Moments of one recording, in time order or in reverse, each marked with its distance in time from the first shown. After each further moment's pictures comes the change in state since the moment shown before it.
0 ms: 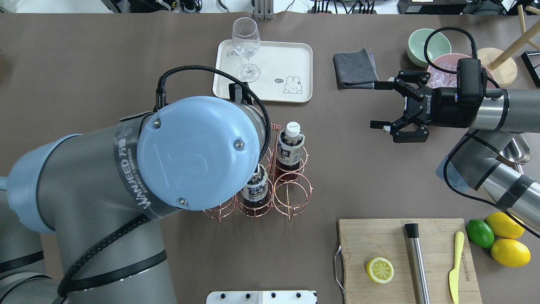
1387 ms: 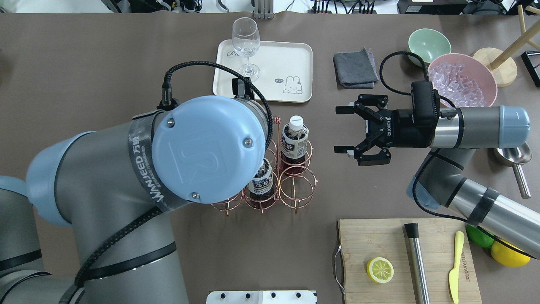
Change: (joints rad) left arm -0.007 0.007 0.028 -0.035 0.031 0.015; right arm -0.135 0.077 -0.001 -0.044 -0.029 0.004
